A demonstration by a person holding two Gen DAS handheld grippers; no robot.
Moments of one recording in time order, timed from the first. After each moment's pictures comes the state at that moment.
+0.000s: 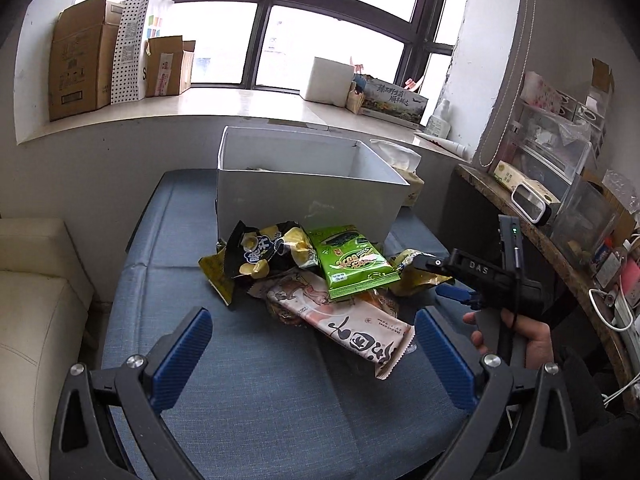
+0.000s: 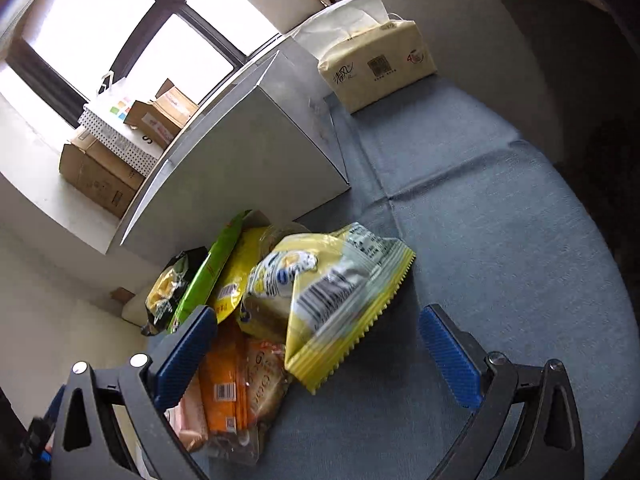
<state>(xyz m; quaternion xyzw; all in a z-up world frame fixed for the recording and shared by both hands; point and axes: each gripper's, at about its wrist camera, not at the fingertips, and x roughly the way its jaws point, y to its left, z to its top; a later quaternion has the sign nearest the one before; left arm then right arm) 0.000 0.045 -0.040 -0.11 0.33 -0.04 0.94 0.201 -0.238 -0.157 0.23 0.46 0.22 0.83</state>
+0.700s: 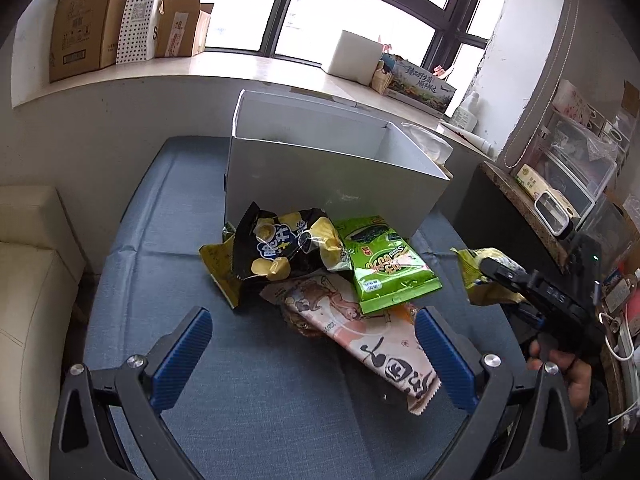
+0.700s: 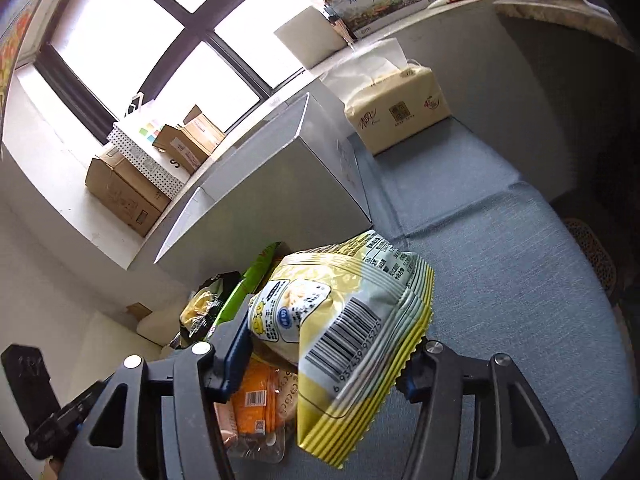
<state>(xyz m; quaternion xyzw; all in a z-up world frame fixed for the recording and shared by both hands) 0.064 0.073 -0.076 -0.16 0.39 -0.02 0.91 0.174 -0.254 -0.121 0.23 0.39 0.24 0.86</state>
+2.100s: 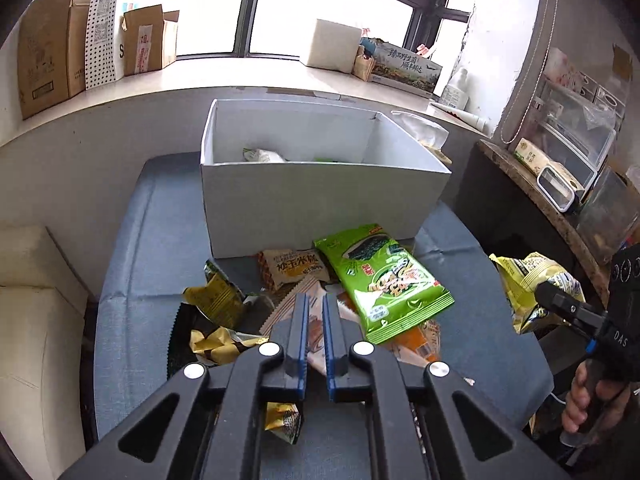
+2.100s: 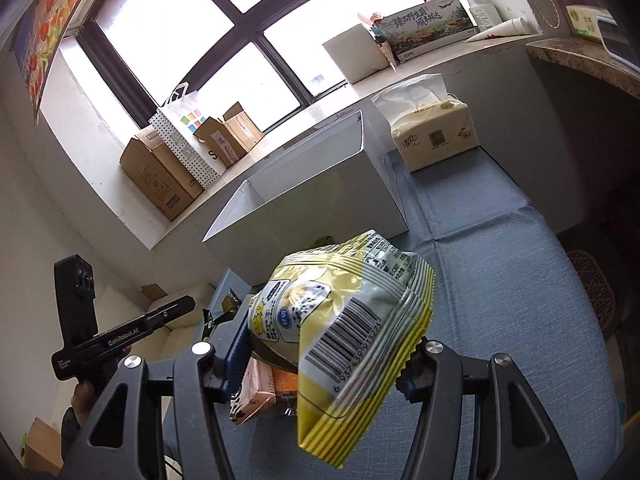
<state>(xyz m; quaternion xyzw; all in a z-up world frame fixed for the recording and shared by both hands) 0.088 0.069 -0.067 -0.10 0.40 -0.04 0.91 0.127 -0.248 -0.087 0.20 0.36 0.29 0.87</state>
